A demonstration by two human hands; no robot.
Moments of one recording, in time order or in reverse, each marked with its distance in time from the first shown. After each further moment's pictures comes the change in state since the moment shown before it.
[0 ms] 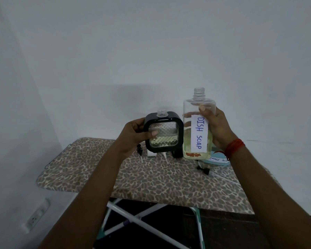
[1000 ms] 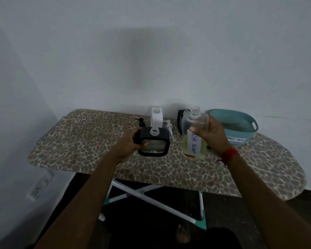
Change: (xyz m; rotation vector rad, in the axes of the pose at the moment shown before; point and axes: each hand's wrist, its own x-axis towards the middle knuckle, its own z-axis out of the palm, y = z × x) left_hand -0.021 -0.143 -0.088 0.191 0.073 -0.380; right_hand 0.000 0.175 -0.044 -0.321 0.066 0.133
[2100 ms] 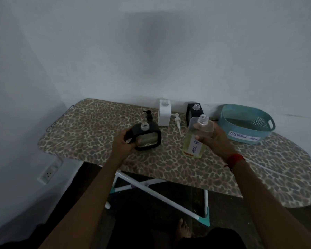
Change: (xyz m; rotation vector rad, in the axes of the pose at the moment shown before) left_hand -0.012 -0.066 -0.023 0.377 0.548 0.118; right_hand -0.002 0.052 -0.003 -0.174 -0.138 0.142
